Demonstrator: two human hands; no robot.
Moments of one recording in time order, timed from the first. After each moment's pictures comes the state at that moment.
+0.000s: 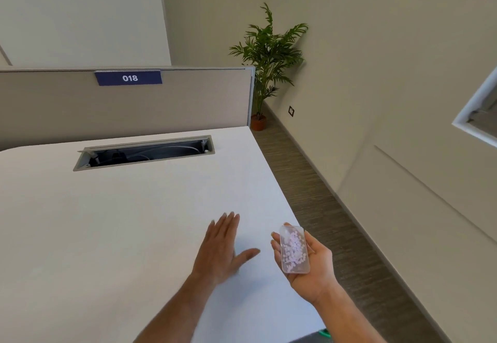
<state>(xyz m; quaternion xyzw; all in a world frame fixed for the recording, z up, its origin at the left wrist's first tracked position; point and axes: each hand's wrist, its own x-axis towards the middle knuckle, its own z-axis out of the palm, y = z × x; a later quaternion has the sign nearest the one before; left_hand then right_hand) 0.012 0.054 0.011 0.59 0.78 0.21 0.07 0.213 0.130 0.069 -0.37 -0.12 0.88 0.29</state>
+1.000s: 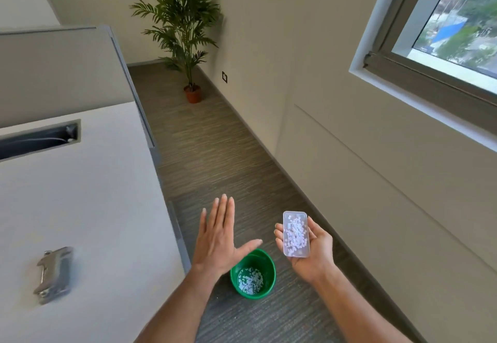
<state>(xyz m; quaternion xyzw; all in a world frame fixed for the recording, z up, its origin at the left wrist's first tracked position) 0.299 0.233 -0.030 0.66 0.74 0.12 0.06 0.512 0.287 0.016 -0.47 -0.04 0.79 0.39</state>
